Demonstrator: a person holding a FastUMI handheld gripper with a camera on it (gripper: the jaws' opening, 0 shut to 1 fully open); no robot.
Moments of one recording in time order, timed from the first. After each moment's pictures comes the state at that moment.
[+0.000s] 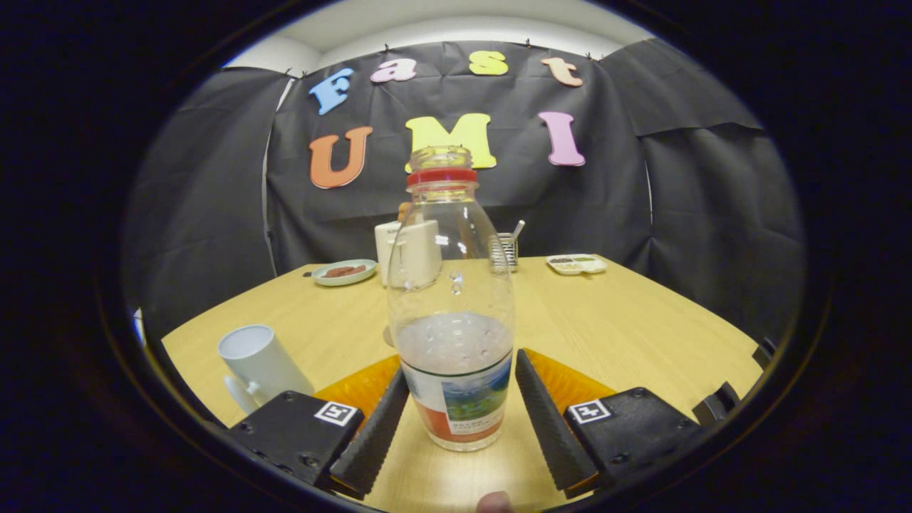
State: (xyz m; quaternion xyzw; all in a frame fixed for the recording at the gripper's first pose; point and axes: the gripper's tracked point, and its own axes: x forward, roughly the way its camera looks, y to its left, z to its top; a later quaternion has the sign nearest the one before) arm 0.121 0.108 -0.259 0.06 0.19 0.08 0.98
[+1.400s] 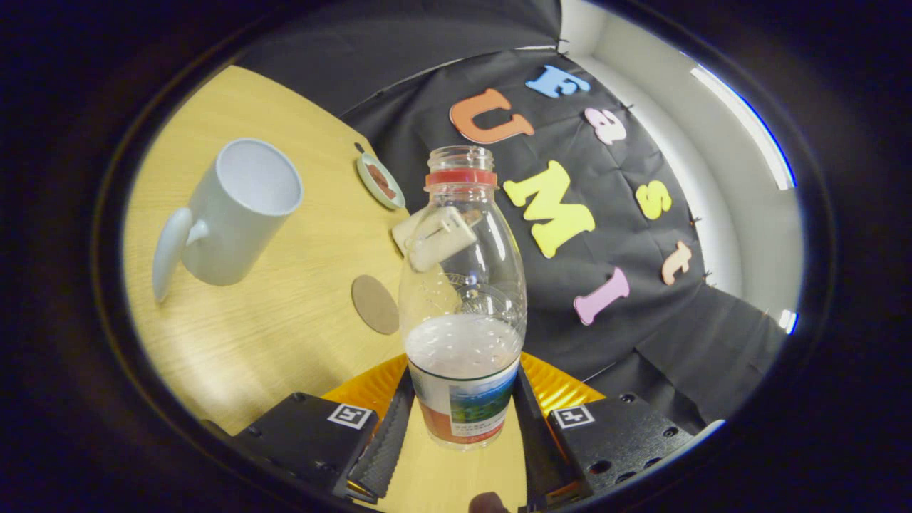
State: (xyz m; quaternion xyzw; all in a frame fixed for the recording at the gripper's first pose) arm 0.136 0.140 -0.221 -0.49 0.08 0.09 0.86
